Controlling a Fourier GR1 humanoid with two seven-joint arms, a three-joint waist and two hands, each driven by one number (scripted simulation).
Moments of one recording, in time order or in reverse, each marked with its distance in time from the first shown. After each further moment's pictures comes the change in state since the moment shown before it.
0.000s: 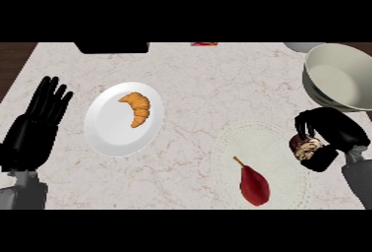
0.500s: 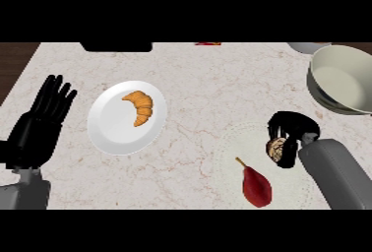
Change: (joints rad) left arm -0.015 -0.001 -0.013 0.014 0.003 -0.007 -0.005; right arm -0.181 0.183 0.067 0.335 0.002 0.174 0.243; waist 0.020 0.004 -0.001
